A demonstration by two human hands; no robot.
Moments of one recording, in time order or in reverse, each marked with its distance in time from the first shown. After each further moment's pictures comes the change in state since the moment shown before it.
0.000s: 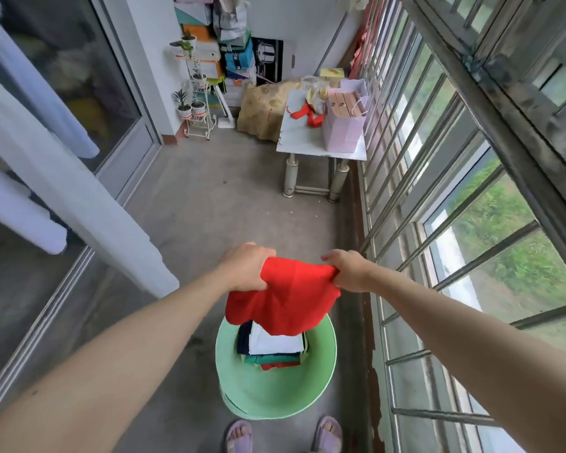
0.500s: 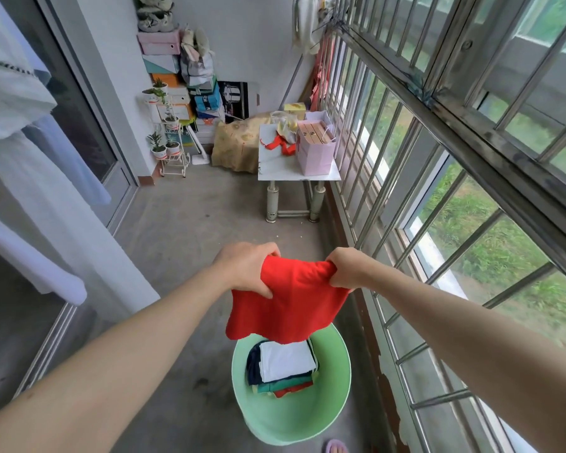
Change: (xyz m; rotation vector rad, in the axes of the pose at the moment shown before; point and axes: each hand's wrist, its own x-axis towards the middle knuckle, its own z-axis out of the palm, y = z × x) left_hand -0.044 -0.040 -0.073 0.109 0.067 0.166; right_hand -0.043 -0.087 -0.021 0.065 0.157 0.176
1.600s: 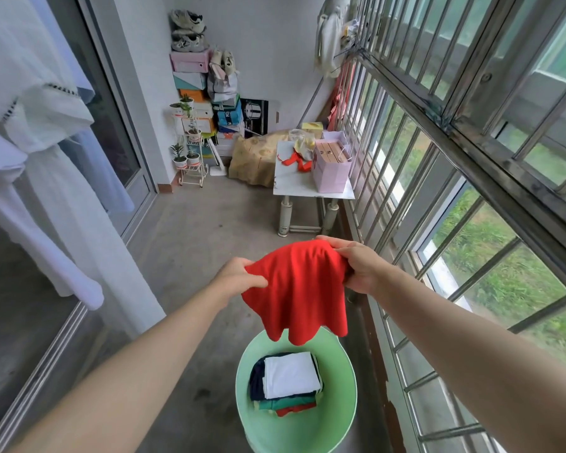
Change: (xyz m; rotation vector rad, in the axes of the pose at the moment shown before) left_hand -0.025 -0.023 0.016 -1.125 0.102 -0.487; right_hand 0.009 -0.024 -0.016 1.659 -0.071 -0.001
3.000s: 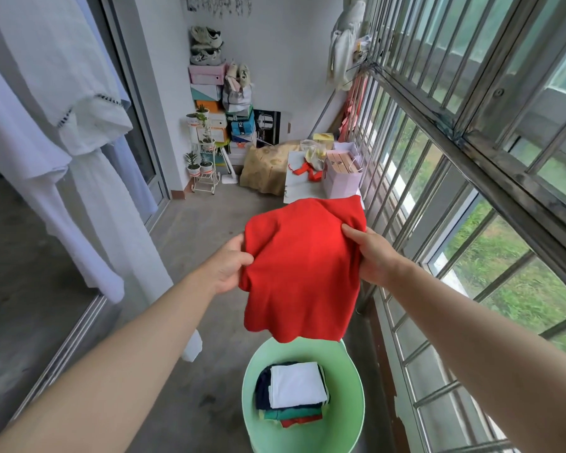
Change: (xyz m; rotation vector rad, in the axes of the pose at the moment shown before) left_hand -0.010 0.027 -0.033 -0.596 -0.087 0.108; right_hand -0.016 -0.031 0.017 0.042 0.019 -0.133
